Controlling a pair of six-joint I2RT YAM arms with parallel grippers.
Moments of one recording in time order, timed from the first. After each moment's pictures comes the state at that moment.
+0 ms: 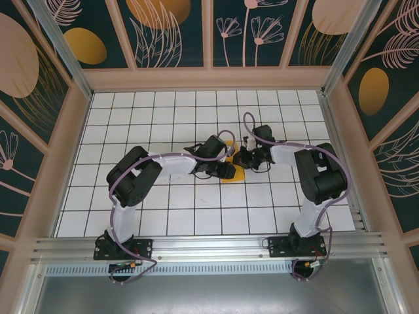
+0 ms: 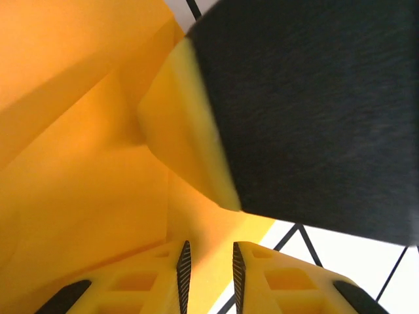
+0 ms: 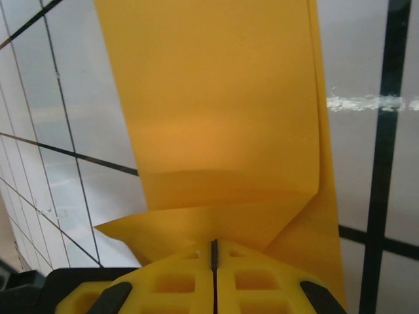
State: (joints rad) left arm -0.81 2.02 1.22 -0.15 0.38 -0.50; right arm 0.35 1.81 0.91 -0.18 -0.60 0.57
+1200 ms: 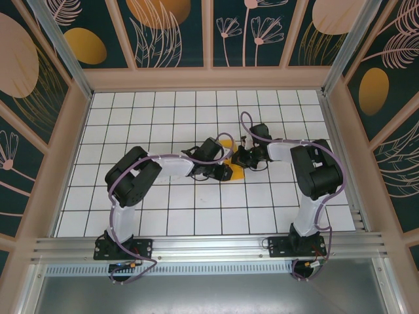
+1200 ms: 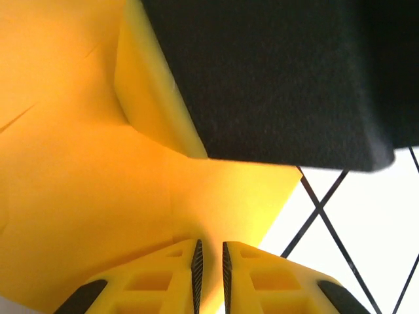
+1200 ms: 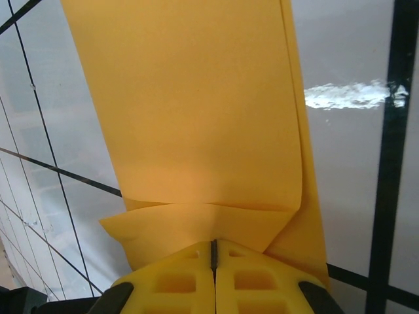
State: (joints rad) left arm -0.80 2.00 1.13 -0.07 0.40 -0.42; right arm 0.36 1.86 0.97 -0.22 -0.57 0.57
